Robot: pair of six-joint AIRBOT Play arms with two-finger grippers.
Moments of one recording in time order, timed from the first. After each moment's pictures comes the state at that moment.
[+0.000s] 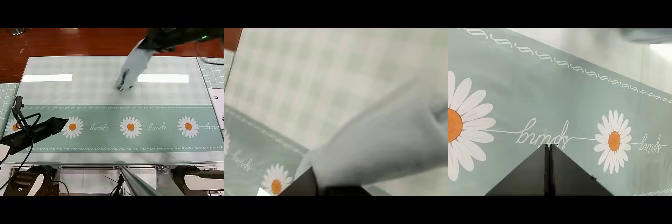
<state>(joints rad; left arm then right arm) -0.07 -0.34 0.34 0.93 -0.89 -1.71 0.10 -1.52 1.88 -0.89 1.32 1.56</state>
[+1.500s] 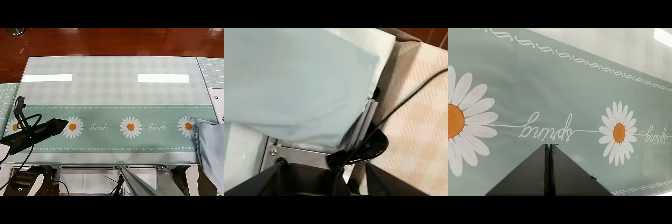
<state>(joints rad) -0.07 -0.35 0.34 0.93 -0.92 -1.67 -1.00 -0.68 0.96 -1.85 1.79 1.79</state>
